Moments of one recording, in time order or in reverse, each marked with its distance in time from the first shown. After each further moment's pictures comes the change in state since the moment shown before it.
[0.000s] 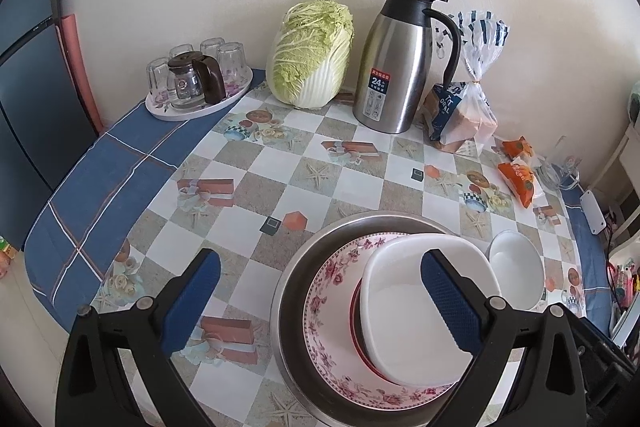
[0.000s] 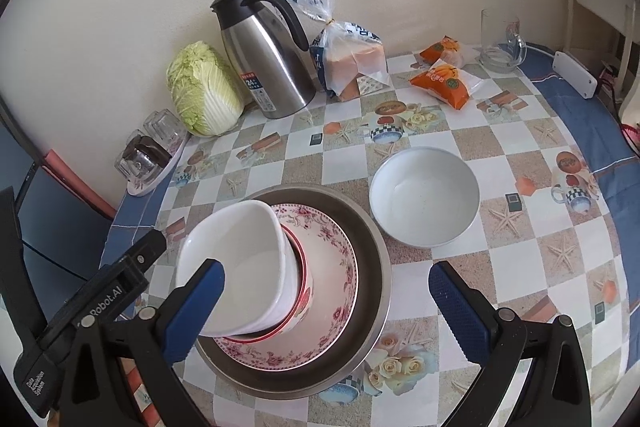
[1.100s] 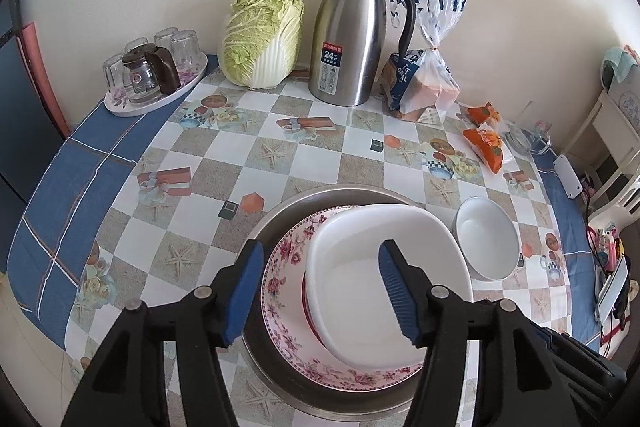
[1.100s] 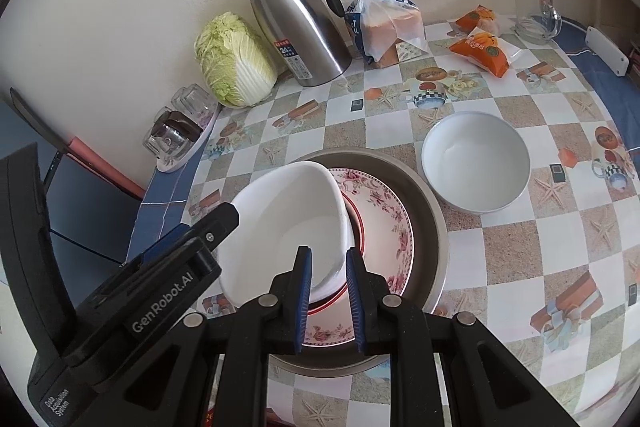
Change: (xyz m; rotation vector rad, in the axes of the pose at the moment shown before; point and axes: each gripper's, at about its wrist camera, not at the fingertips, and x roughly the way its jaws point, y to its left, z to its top) left arm 0.007 -0.023 -0.003 0.085 0.088 -0.098; right arm 0.012 0.022 -0.013 0.006 0.108 0.111
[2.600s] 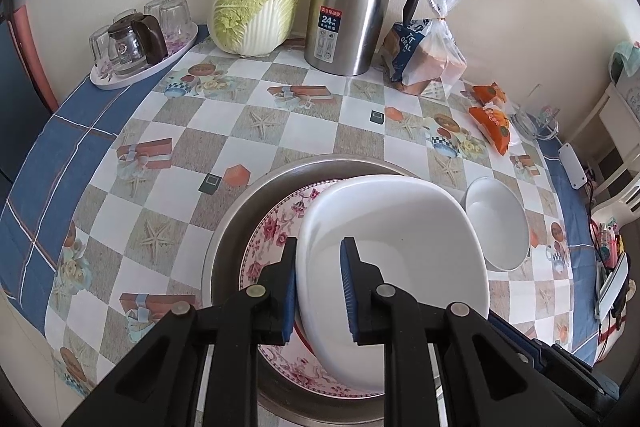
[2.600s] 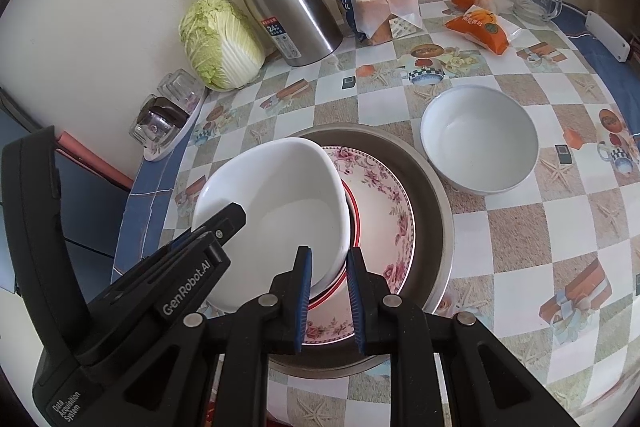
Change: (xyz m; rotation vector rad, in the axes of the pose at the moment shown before) left arm 0.035 -0.002 -0.007 -0.019 0.084 -0.027; right arm 0.027 -0.001 -0.007 0.018 0.056 -0.031
